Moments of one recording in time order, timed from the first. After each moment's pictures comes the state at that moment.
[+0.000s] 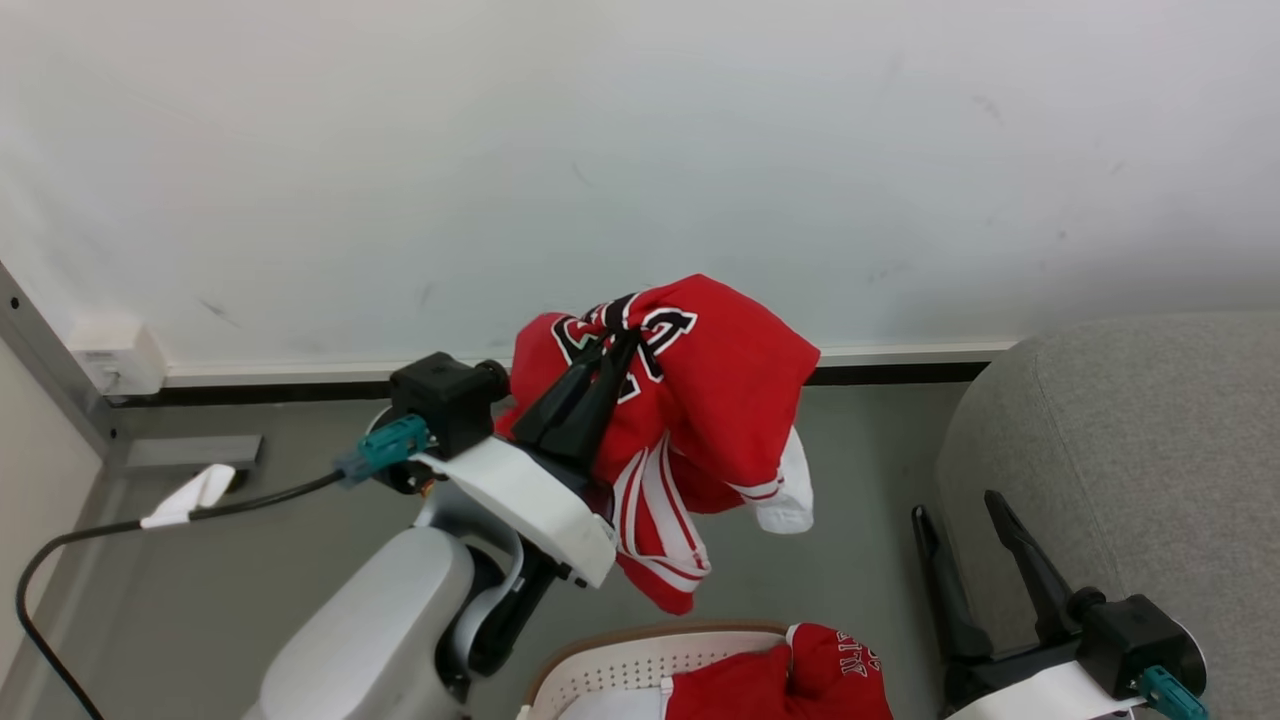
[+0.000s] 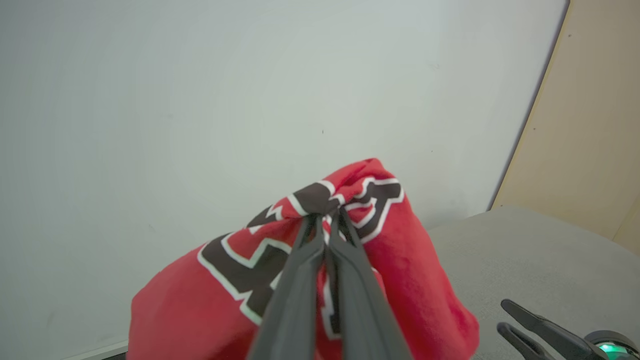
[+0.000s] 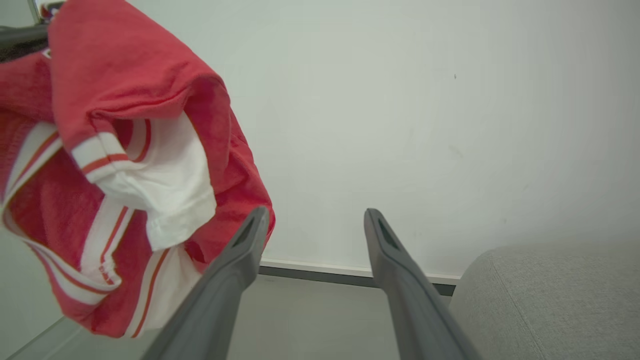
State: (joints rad) left arm -0.59 0.25 -0.65 0.19 -0.65 0.01 -0.14; right arm -0.14 -0.05 0.19 0.25 0.27 0.13 -0.26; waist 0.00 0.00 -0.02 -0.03
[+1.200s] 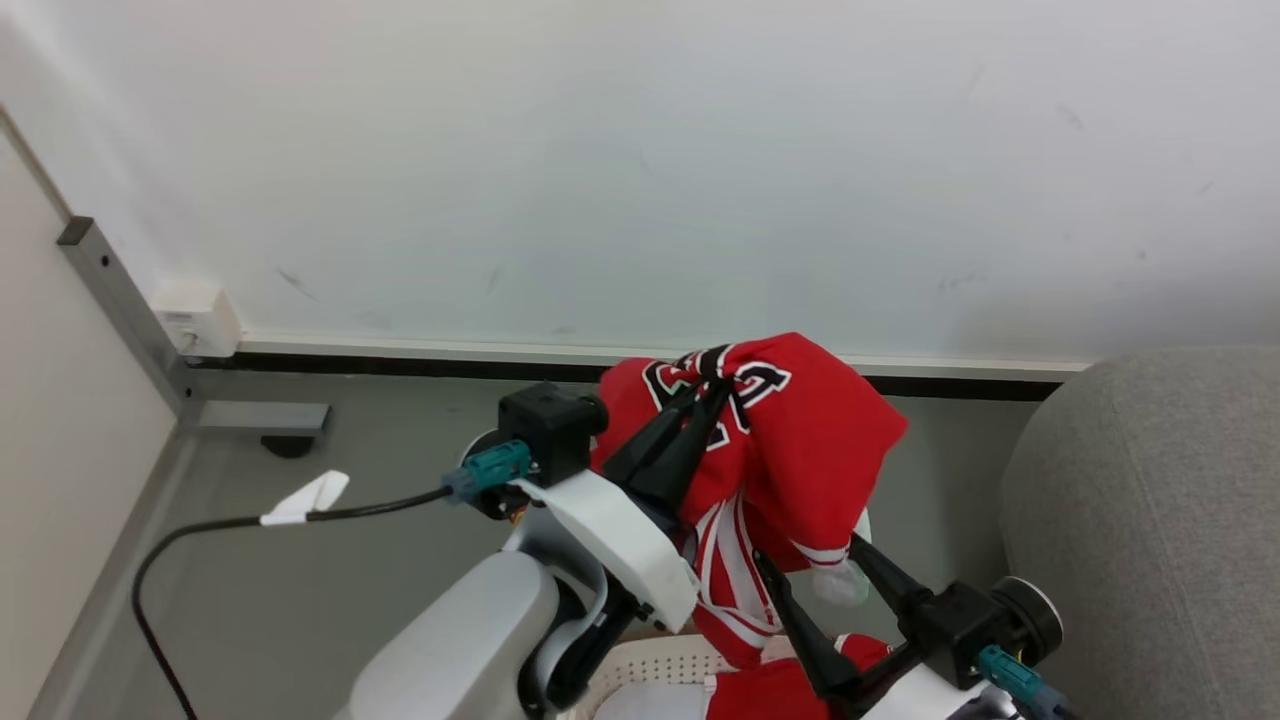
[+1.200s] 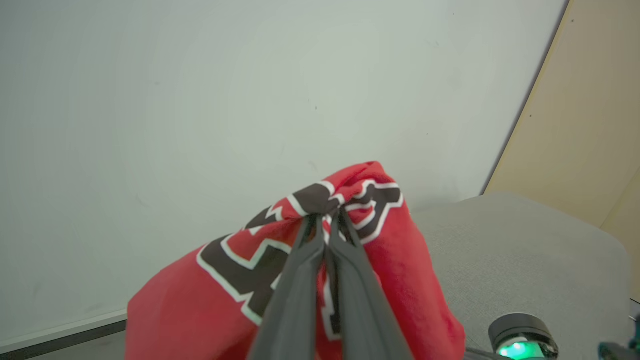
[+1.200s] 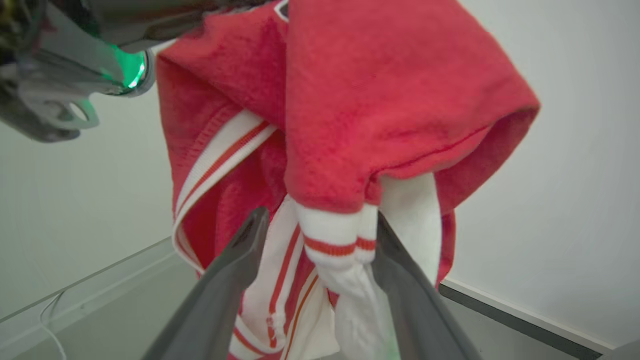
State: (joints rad) left arm -0.61 0.17 -0.75 0.26 -0.66 -0.01 -0.14; right arm -0.26 -0.09 0.52 0.30 0.29 0.13 -0.22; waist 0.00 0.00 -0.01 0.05
